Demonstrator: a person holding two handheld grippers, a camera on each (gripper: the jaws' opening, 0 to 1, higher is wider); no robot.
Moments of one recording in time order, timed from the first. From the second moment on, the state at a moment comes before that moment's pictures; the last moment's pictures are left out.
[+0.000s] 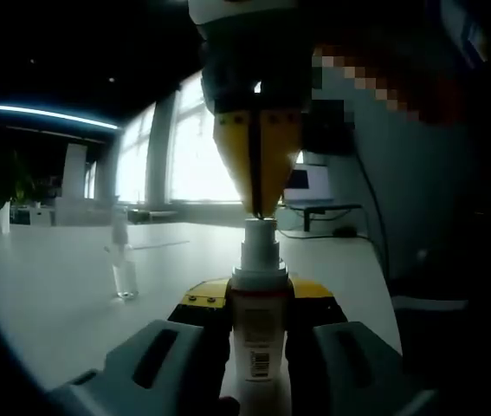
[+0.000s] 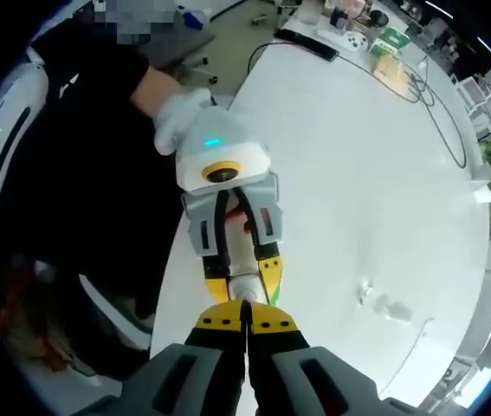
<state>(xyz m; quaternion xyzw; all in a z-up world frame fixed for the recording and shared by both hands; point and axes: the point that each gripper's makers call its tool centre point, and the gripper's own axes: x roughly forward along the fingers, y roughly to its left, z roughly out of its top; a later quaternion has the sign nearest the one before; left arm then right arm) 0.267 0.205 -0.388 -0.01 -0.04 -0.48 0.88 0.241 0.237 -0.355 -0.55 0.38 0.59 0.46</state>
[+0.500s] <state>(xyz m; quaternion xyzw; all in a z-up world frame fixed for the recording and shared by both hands) 0.267 0.205 -0.388 -0.01 -0.04 -0.48 0.88 0.241 0.237 -0.355 -0.56 0.39 0.58 0.45</state>
